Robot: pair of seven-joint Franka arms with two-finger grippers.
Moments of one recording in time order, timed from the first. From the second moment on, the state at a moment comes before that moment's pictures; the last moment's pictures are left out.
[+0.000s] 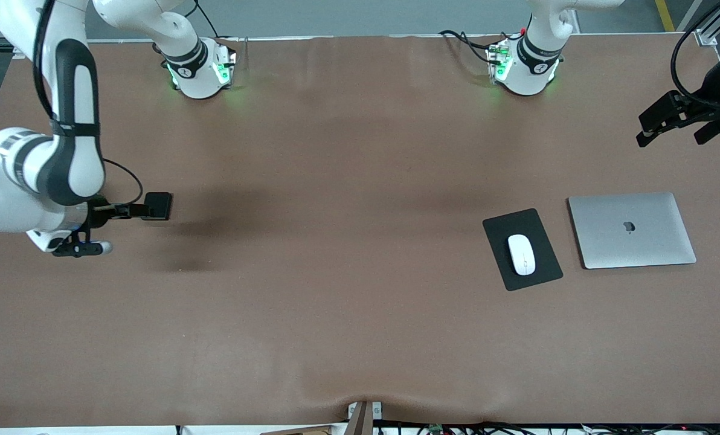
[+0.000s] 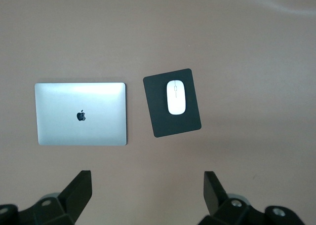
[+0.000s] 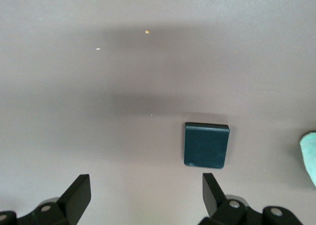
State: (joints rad) left arm -0.12 -0.08 0.03 -1.56 0.00 1.55 -0.12; right arm 0.64 0.43 -0.86 -1.81 0.43 1.71 -0.39
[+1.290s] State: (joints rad) left arm -0.12 -0.08 0.03 -1.56 0.00 1.51 -0.19; right arm 0.57 0.32 -0.87 -1.51 0.42 1.41 -0.41
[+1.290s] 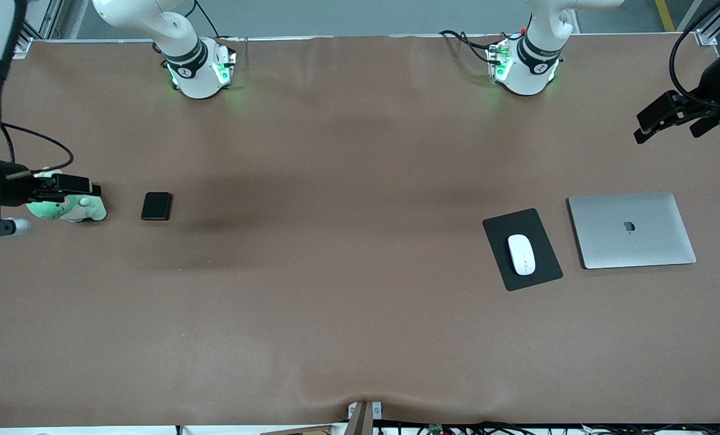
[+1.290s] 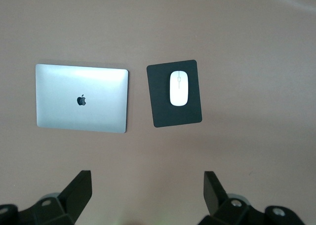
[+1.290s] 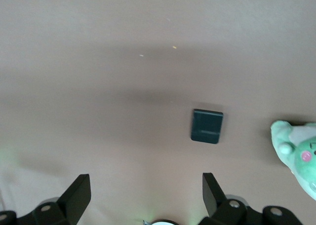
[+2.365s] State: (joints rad) left arm -0.12 -0.09 0.03 -1.56 0.00 1.50 -0.19; right arm 0.16 0.13 -0.26 -1.30 0.19 1.28 -0.09
